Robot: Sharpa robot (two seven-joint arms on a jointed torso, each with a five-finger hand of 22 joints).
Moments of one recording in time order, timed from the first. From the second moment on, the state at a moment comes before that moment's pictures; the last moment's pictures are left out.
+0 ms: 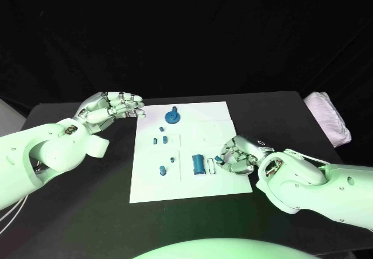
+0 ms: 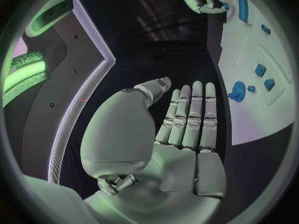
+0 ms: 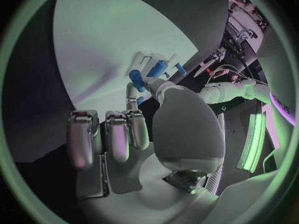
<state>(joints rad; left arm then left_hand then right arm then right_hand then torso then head) 1.21 -0.93 -0.02 1.49 -0.16 -0.02 0.38 1.36 -0.20 0.57 0.04 0.15 0.86 0.21 0.28 0.32 1.07 0.16 0.16 0.07 1.01 0.12 0.30 0.30 0.17 0.82 0.24 0.37 0.28 1.11 -1.08 -0.20 1.94 -1.47 -0.58 -0.51 1.22 -0.23 0.50 0.28 0.31 1.08 0.06 0.38 0.53 1.46 -0.02 1.47 1.31 1.47 -0.08 1.54 1.31 0.03 1.47 0.02 1.50 1.31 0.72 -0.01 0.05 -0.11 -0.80</state>
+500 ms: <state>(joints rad) 1.21 -0.93 -0.02 1.50 -0.16 -0.02 0.38 1.36 -0.20 0.57 0.04 0.15 0.86 0.21 0.28 0.32 1.07 0.16 0.16 0.07 1.01 0.12 0.30 0.30 0.17 0.82 0.24 0.37 0.28 1.10 -1.01 -0.20 1.88 -1.34 -0.55 -0.51 1.15 -0.21 0.49 0.28 0.33 1.10 0.04 0.39 0.54 1.47 -0.03 1.51 1.31 1.46 -0.08 1.55 1.31 0.03 1.47 0.03 1.51 1.31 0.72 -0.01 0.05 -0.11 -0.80</state>
